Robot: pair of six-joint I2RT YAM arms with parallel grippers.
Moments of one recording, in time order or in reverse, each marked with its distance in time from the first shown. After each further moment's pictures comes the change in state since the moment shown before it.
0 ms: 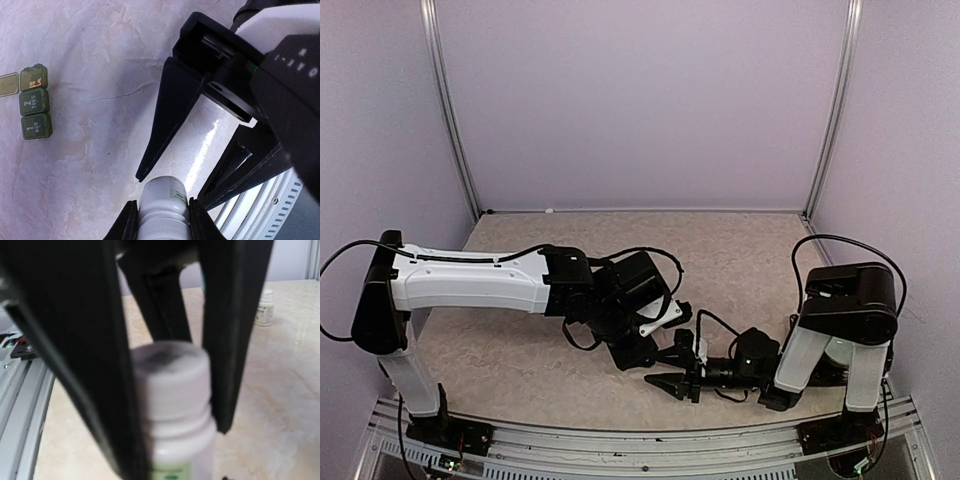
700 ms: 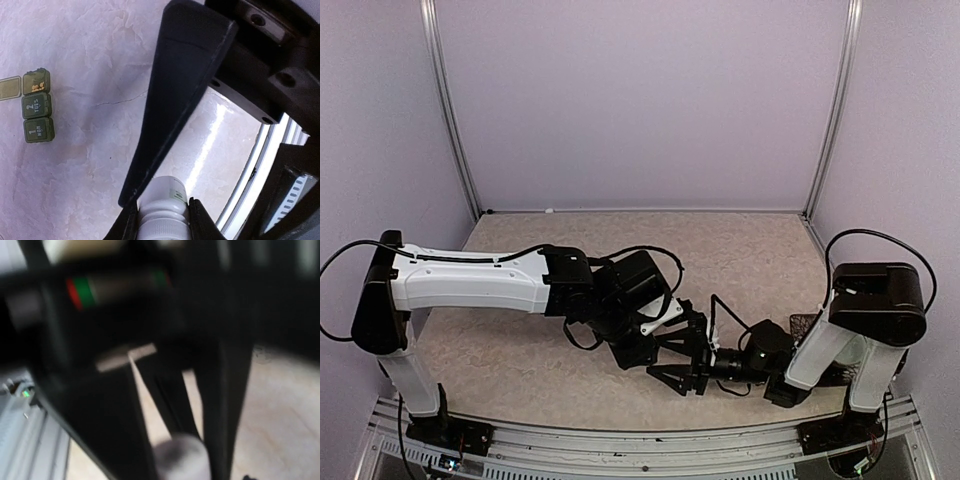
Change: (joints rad) left arm 0.000 0.000 0.000 0.015 -0.006 -0.018; right arm 0.000 -0.134 -0.024 0.002 0.003 0.091
